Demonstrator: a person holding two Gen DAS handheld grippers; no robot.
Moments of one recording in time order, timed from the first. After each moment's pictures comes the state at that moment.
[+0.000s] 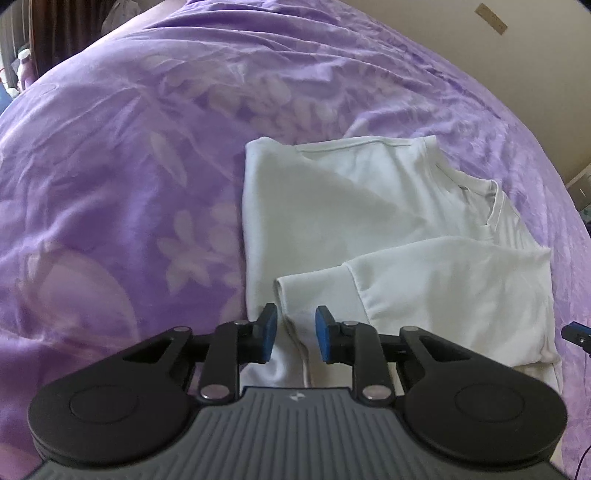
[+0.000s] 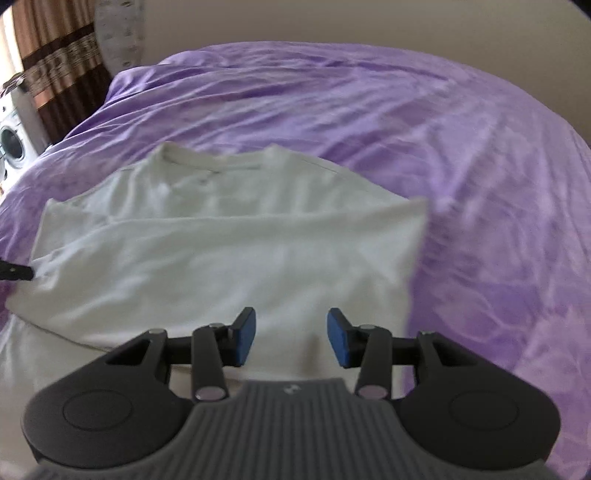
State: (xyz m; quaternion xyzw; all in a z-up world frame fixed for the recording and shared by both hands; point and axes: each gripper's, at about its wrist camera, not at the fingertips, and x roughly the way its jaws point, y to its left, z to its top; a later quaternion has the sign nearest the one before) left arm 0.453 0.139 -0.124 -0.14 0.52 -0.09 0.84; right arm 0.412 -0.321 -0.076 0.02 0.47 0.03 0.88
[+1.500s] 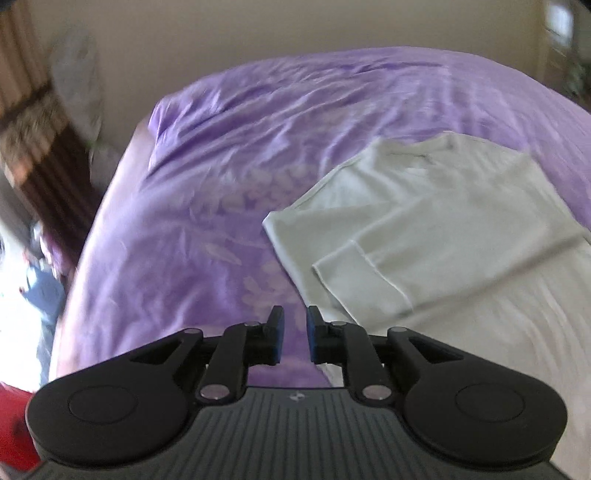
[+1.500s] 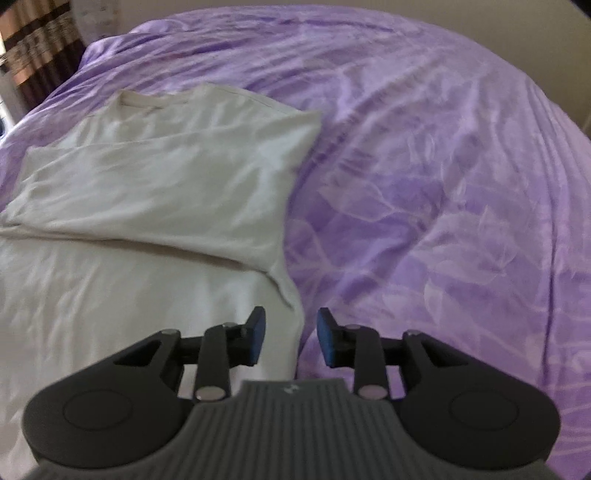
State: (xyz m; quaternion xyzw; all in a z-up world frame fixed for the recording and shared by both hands) left arm 0.355 0.131 -0.018 0.15 0.42 -0.13 0.89; right arm 0.311 -0.406 -0.066 0.00 0.52 0.01 0.85
